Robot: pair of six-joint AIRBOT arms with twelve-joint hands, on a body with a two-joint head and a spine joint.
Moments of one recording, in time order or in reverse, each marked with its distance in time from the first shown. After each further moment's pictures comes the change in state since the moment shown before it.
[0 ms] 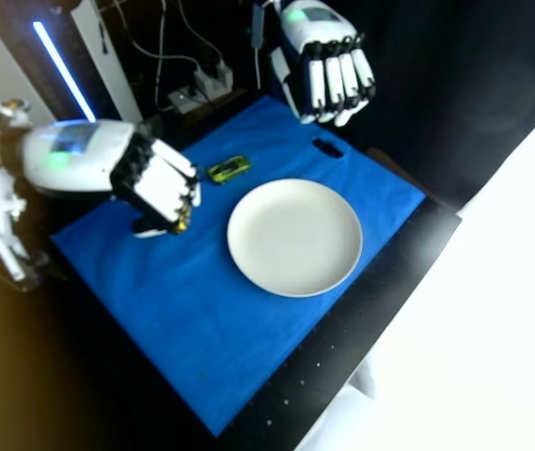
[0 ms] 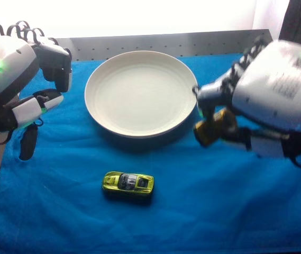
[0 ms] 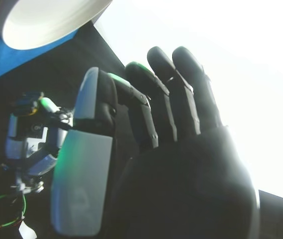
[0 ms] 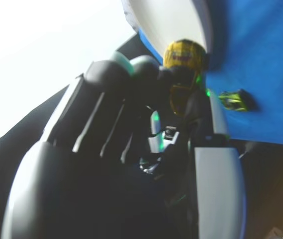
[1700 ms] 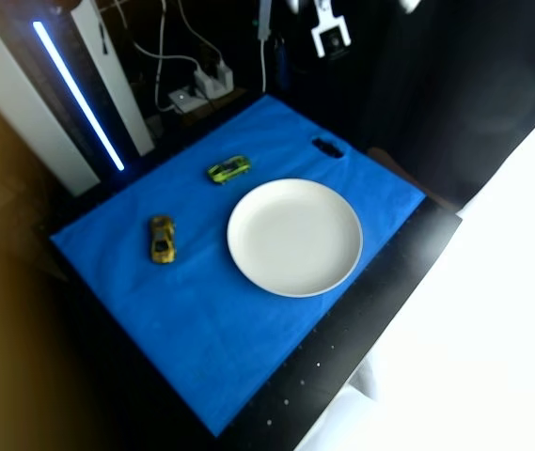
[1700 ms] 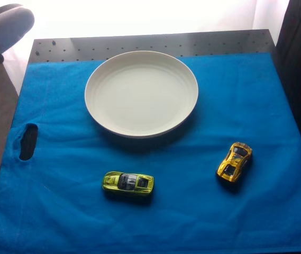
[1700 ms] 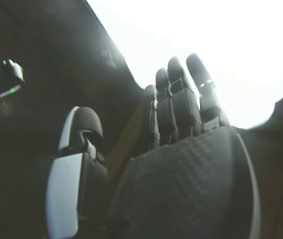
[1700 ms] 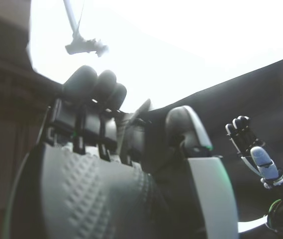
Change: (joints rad) left arm 0.122 0.047 0.049 0.147 -0.628 -0.481; right arm -0.222 0.171 -0.031 0.347 0.981 0.084
